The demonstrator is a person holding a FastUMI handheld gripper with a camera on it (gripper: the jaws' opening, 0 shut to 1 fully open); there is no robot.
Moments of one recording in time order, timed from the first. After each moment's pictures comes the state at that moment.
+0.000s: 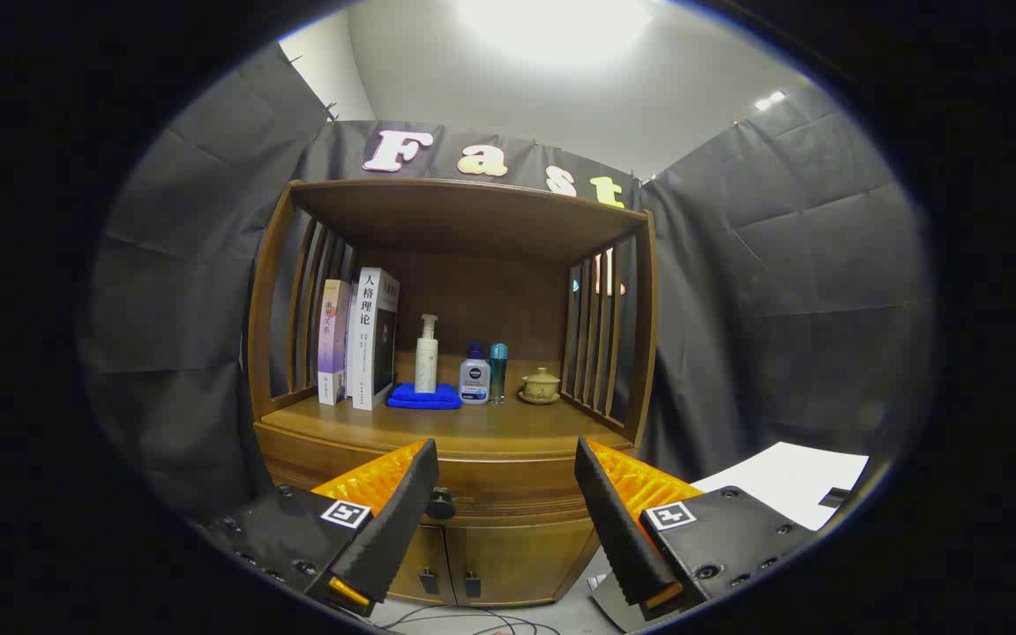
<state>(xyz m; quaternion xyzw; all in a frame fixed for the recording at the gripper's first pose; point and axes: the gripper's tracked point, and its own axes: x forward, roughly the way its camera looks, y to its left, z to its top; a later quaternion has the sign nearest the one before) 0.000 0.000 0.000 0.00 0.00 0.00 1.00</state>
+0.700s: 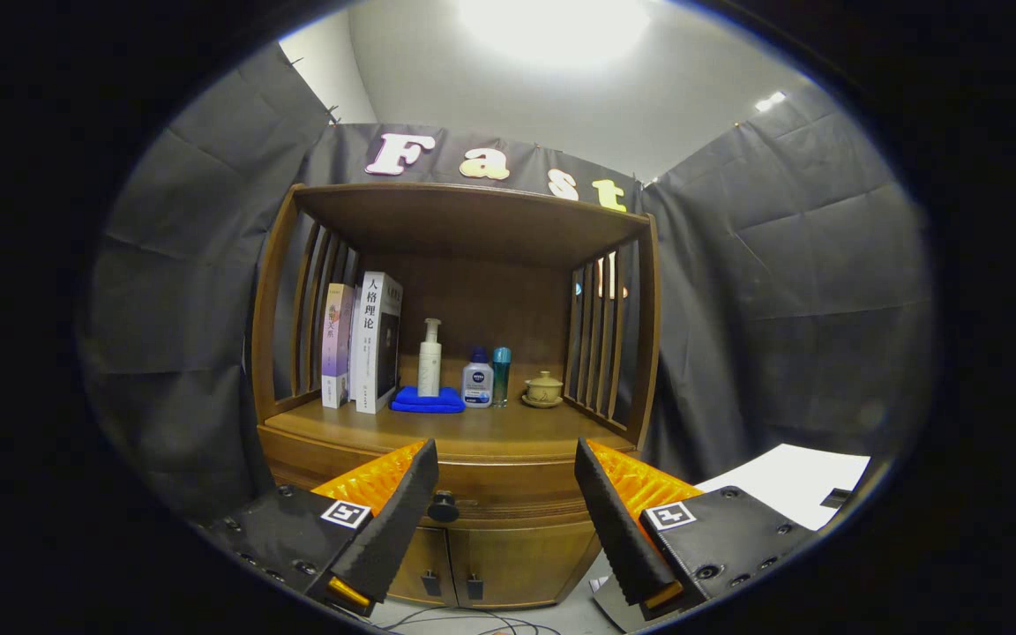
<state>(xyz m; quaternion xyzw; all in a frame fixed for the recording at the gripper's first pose) 0.000 0.004 0.002 0.00 0.00 0.00 1.00</state>
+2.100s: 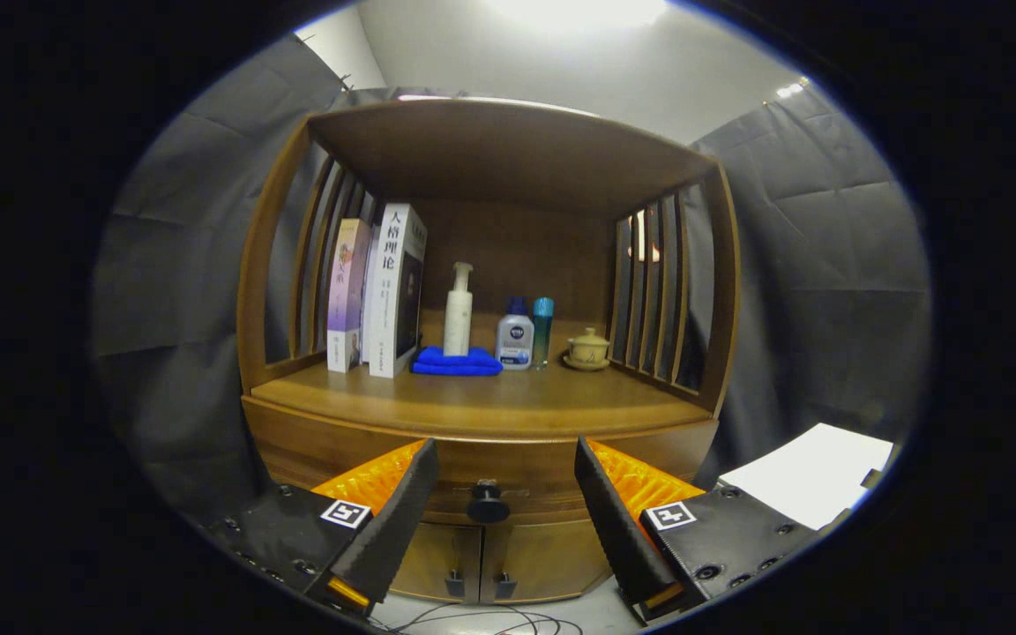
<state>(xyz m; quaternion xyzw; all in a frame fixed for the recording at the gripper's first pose) 0.080 0.068 -0.074 0.00 0.06 0.03 1.00</state>
